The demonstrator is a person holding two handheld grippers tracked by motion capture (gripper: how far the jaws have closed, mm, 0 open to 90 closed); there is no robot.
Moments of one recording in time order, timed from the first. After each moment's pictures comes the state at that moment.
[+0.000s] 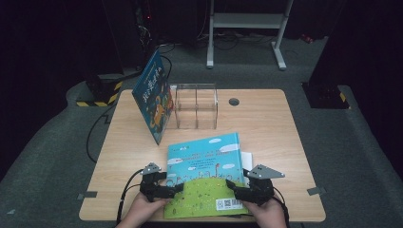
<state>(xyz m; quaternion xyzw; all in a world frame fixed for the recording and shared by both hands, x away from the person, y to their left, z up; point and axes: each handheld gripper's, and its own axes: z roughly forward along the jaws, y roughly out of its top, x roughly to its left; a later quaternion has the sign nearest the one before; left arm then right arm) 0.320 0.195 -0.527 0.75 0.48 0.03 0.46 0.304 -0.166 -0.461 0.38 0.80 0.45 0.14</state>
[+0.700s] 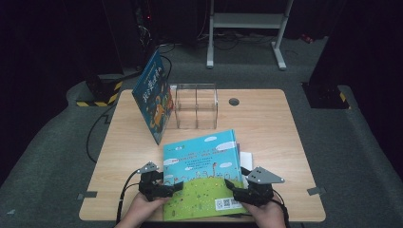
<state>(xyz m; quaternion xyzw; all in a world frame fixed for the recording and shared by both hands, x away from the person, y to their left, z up) 0.321 0.200 -0.525 0.73 0.48 0.01 0.48 0.297 -0.162 -0.456 0.35 0.80 0.46 0.18</state>
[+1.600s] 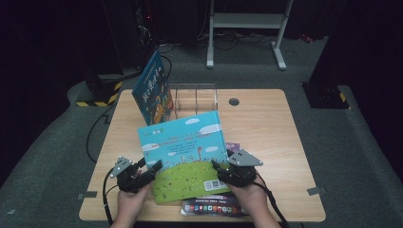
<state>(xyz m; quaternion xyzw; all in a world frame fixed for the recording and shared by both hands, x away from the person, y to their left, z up) 0.306 0.241 -0.482 0.62 0.53 0.20 0.54 0.331 -0.112 -0.429 0.33 0.79 0.45 0.24</state>
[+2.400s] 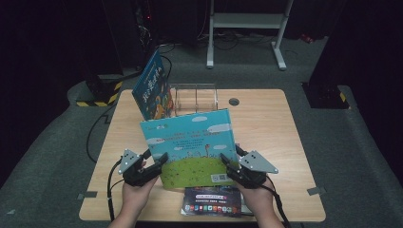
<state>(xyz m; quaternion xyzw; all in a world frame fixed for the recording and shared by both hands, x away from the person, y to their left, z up) 0.317 0.218 -0.456 0.64 0.48 0.25 0.54 0.319 -0.133 -0.413 0.33 0.74 0.50 0.30</state>
